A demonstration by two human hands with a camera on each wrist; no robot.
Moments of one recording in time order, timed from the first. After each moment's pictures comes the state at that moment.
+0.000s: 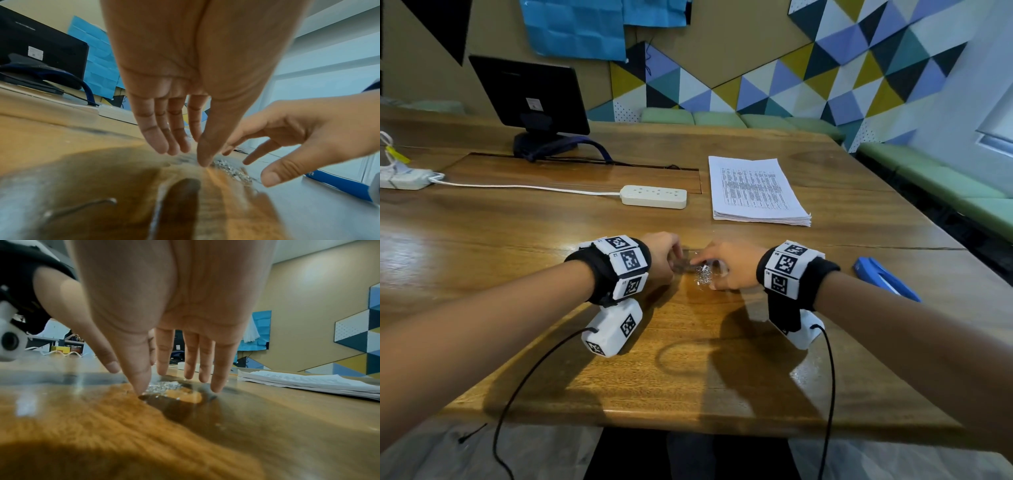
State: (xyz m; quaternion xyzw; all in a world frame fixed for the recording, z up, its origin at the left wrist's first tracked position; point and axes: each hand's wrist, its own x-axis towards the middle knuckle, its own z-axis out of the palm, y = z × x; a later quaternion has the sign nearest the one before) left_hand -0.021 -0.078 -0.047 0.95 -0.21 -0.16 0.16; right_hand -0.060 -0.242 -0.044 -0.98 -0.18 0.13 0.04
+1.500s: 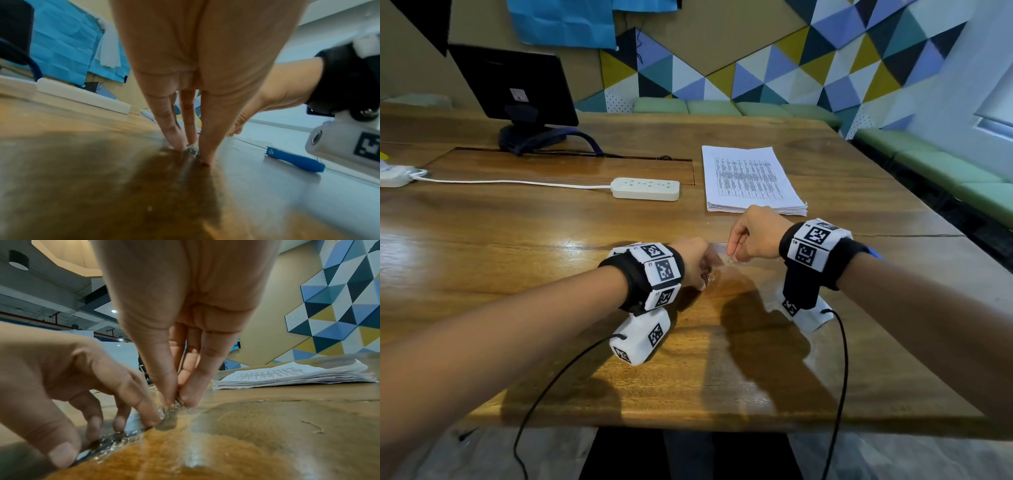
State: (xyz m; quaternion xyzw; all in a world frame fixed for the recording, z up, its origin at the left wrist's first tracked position) left_hand -0.033 -0.126 -0.060 0.92 -0.34 -0.16 0.12; right_hand -0.055 -0.279 -0.028 -0.97 -0.01 0.07 0.22
